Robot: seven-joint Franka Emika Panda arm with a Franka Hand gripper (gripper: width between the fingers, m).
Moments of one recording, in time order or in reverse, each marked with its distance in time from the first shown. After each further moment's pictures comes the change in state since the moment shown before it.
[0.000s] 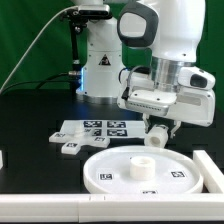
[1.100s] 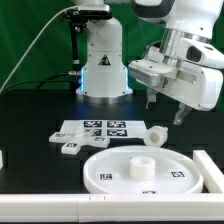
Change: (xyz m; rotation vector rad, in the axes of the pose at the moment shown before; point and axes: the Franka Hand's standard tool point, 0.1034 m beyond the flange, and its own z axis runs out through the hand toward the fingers) arm -0.026 0.004 -0.051 0.076 -0.091 0.718
